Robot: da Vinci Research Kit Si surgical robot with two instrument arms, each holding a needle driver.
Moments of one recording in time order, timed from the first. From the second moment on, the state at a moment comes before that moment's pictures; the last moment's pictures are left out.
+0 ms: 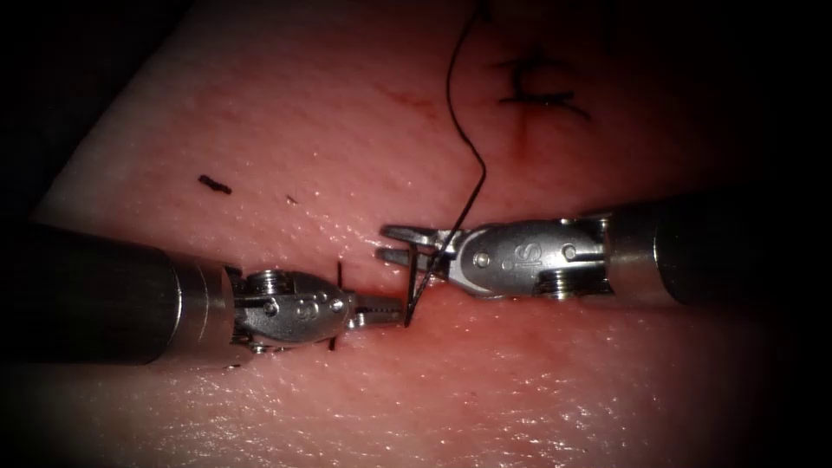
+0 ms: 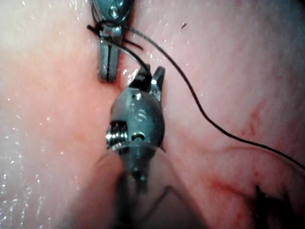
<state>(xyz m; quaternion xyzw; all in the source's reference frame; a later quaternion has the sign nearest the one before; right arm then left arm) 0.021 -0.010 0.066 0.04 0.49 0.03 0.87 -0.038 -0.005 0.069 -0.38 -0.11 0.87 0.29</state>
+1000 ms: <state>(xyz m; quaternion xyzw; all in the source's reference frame) 0.022 -0.002 0.058 -0.03 0.53 0.02 0.85 -0.037 -0.010 0.072 -0.37 -0.13 0.87 0.30</state>
